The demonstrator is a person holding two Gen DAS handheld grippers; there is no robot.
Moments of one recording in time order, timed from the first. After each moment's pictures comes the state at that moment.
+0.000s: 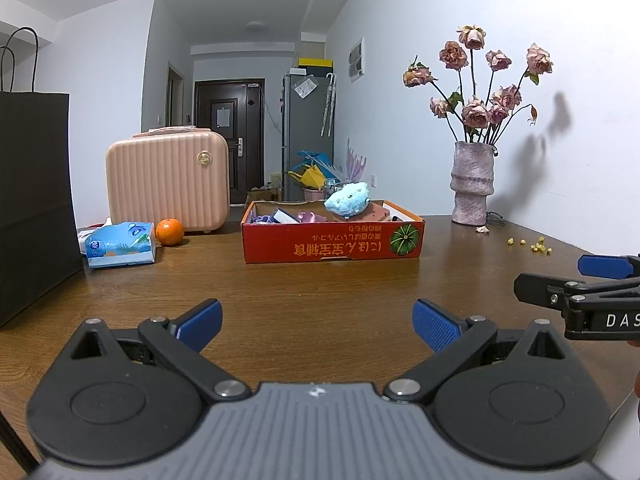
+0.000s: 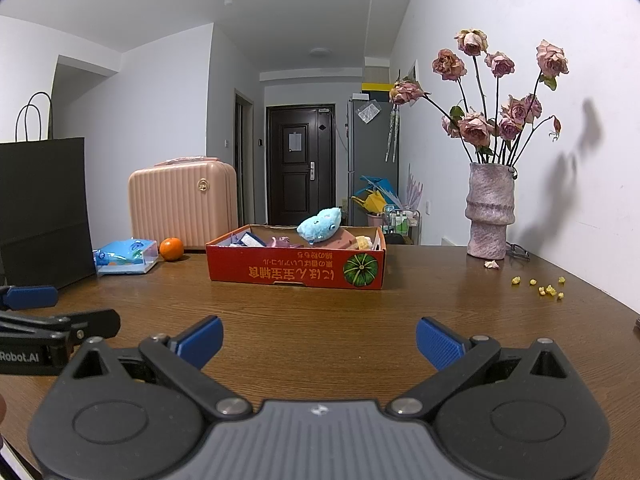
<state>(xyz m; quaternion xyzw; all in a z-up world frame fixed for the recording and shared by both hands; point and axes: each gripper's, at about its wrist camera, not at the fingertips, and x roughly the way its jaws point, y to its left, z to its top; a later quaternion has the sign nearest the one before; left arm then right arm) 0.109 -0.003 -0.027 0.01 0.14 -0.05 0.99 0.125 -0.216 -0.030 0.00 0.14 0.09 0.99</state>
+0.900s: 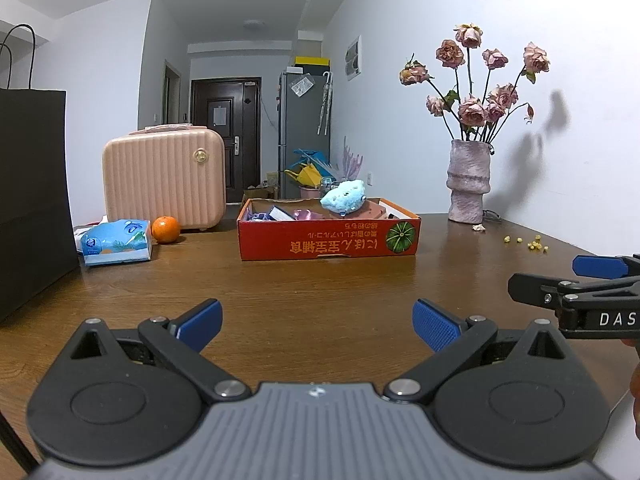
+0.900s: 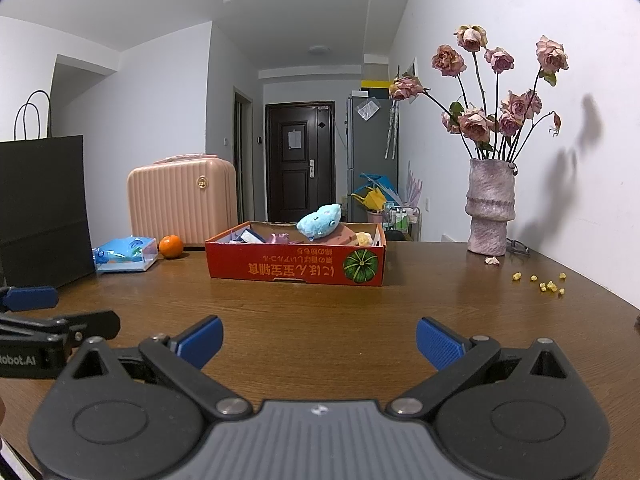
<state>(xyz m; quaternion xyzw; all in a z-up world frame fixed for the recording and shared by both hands) 0.108 -0.004 -0.030 0.01 0.15 -0.05 0.99 0.126 -0.217 -0.031 0.00 0.14 0.09 0.99</state>
